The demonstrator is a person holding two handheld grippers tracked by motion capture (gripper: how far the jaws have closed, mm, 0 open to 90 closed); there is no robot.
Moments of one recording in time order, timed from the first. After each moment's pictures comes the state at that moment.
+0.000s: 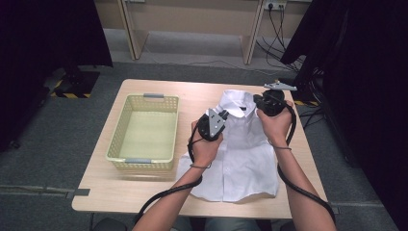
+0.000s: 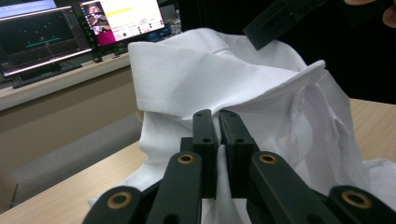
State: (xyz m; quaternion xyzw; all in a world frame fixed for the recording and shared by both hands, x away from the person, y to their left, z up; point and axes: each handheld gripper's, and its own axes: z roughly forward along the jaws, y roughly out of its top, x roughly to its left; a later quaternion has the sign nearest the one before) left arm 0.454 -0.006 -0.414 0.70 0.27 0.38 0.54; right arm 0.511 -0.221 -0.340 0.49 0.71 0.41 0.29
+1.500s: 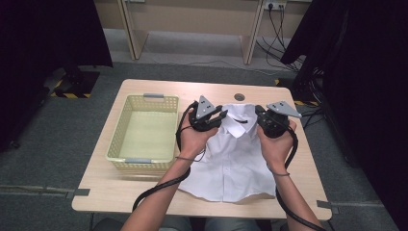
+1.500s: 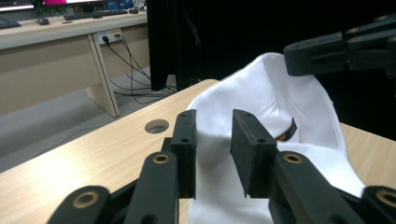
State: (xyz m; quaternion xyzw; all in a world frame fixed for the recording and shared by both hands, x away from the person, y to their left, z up) left arm 0.454 0.023 -0.365 0.73 0.29 0.25 0.56; right arm 0.437 -0.212 -0.346 0.47 0.67 0.45 0.35
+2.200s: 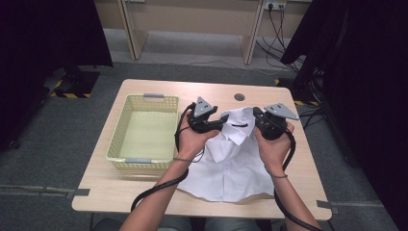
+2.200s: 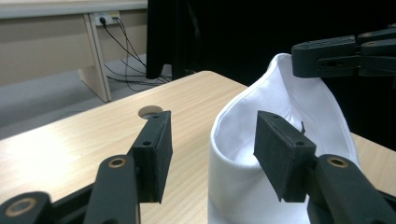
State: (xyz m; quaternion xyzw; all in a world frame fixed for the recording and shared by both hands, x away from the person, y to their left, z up) left arm 0.458 0.025 -0.373 0.73 0.33 0.21 0.56; right arm 0.433 -0.206 -0.350 0.47 0.68 0.45 0.35
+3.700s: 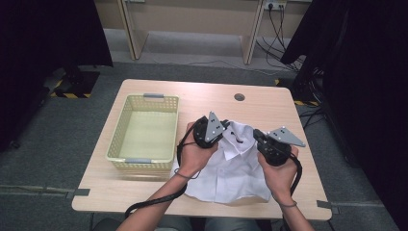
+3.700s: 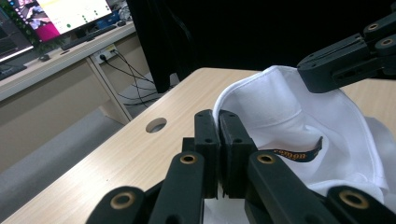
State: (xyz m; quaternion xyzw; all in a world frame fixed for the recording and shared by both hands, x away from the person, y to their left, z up) left arm 0.407 0.012 -0.369 0.78 0.19 0.32 0.50; right arm 0.371 -0.216 -0.374 0.45 0.70 0.45 0.32
